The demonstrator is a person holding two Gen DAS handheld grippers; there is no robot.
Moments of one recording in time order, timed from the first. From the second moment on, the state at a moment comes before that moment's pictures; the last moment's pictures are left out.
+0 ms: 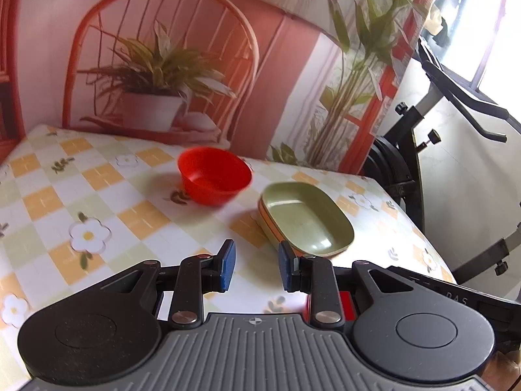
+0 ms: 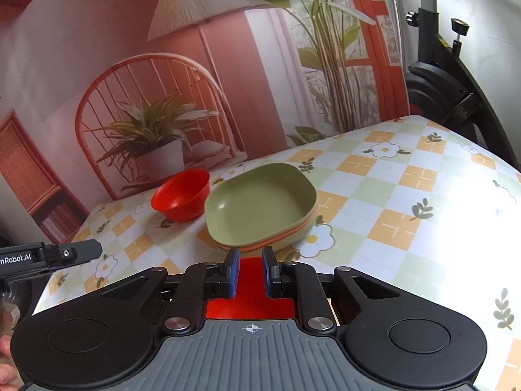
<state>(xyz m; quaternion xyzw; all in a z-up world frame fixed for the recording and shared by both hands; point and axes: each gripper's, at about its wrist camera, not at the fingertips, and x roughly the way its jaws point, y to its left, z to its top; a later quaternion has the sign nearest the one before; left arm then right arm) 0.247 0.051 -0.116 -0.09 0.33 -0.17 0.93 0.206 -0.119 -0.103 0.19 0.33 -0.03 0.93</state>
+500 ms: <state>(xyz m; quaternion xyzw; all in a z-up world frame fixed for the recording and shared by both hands) 0.295 0.140 -0.052 -0.05 0.27 -0.10 0.96 0.294 -0.042 -0.079 0.21 0.32 0.02 0.92</state>
